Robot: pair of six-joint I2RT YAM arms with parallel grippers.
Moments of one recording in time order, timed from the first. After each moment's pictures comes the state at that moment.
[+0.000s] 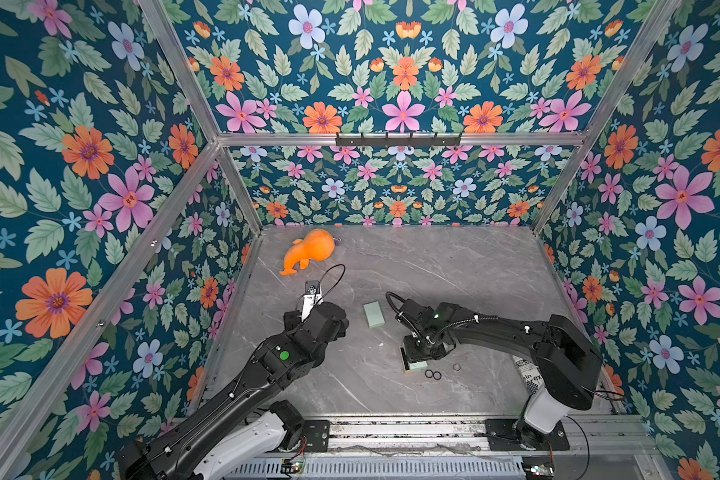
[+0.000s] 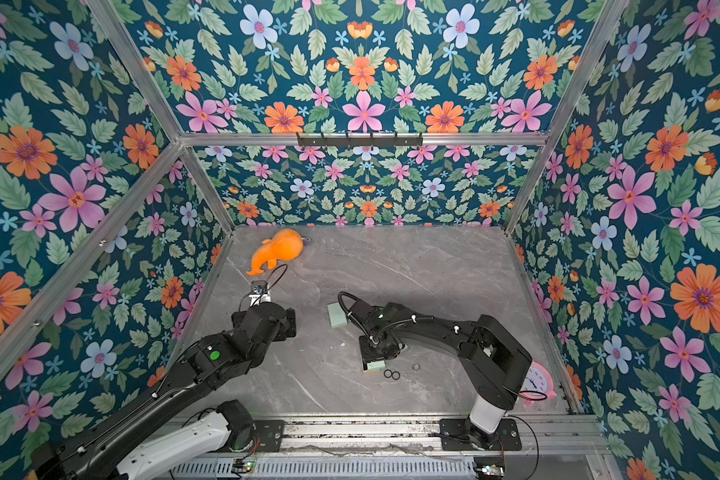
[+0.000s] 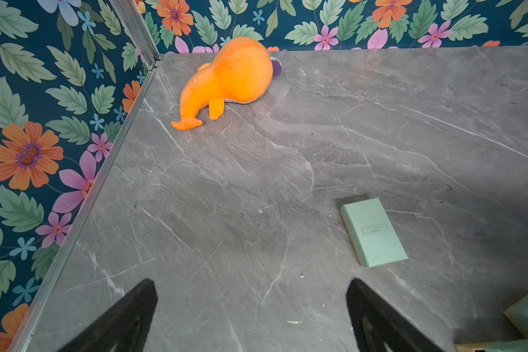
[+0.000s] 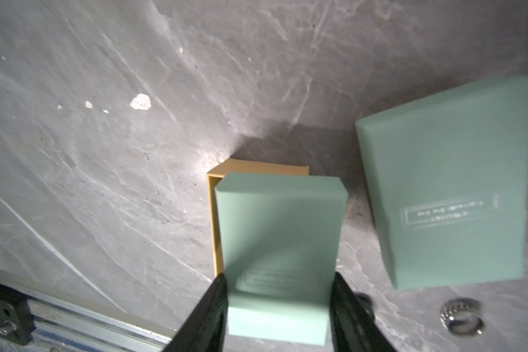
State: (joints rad) left arm -0.79 0.84 0.80 -0.76 -0.69 -0.52; right arm 0.92 1.69 1.12 -0.80 -0.06 0.73
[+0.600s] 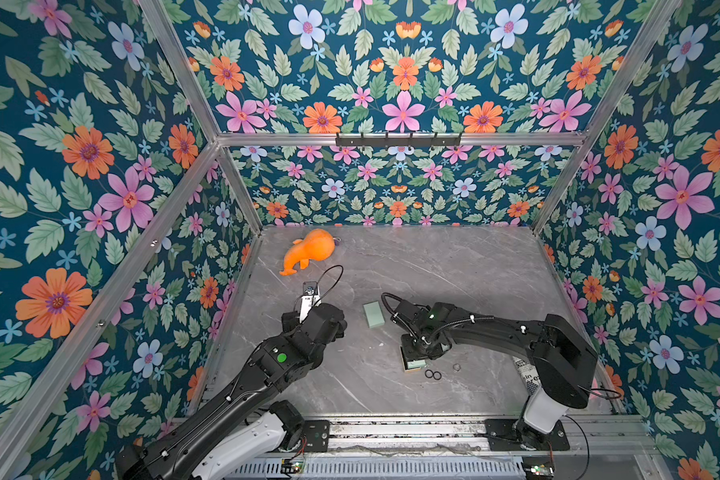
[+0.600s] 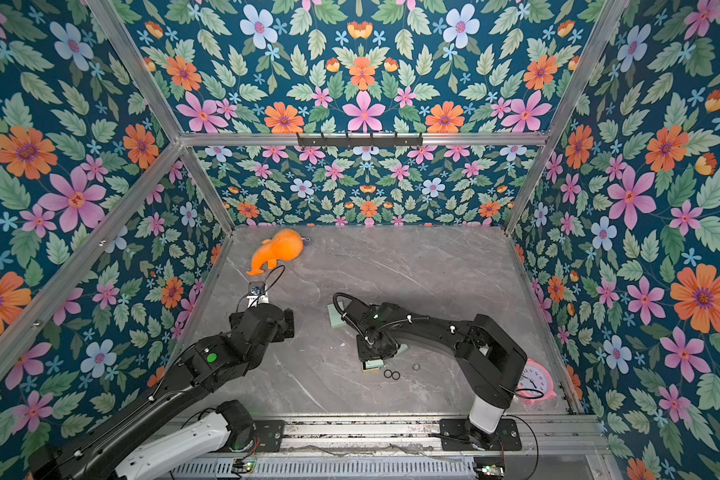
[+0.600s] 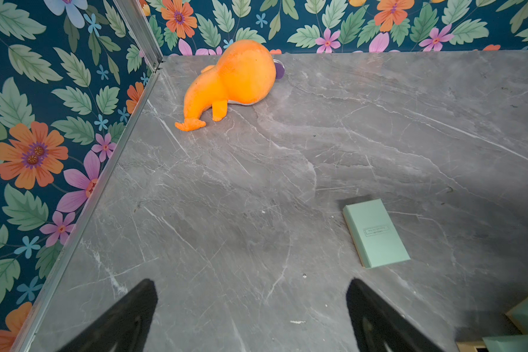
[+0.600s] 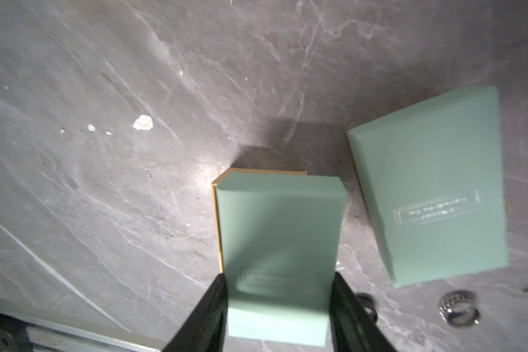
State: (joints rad) left arm -0.79 0.83 0.79 -0.77 -0.70 -0.52; right arm 0.95 1.72 1.16 -0.83 0.00 0.79
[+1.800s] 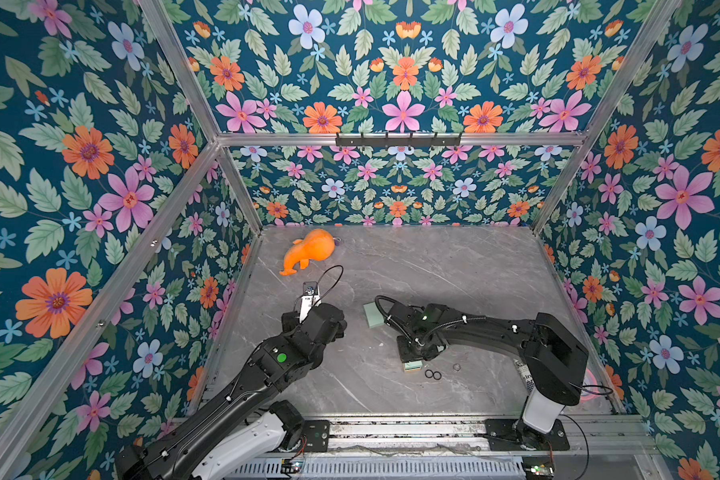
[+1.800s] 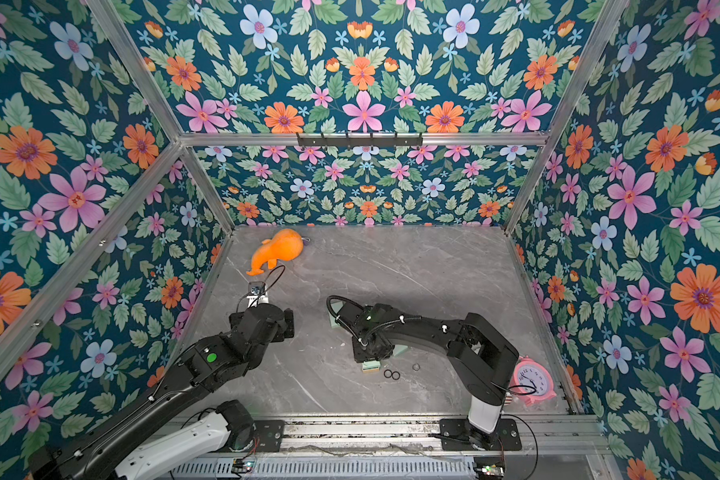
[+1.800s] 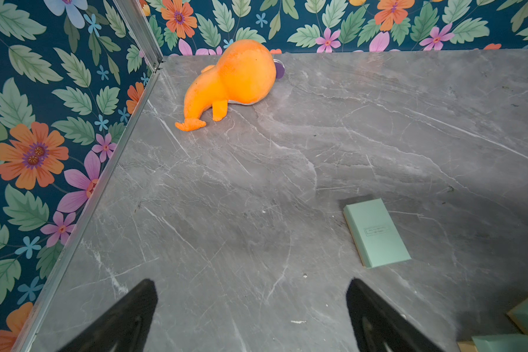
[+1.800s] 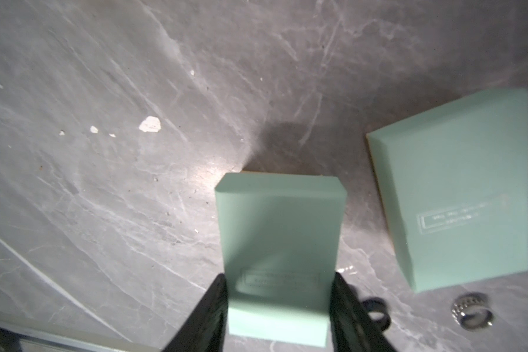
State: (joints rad) left arm -0.79 0.83 0.79 -0.77 -0.70 -0.51; right arm 0.98 1.76 1.20 -0.84 0.01 0.81
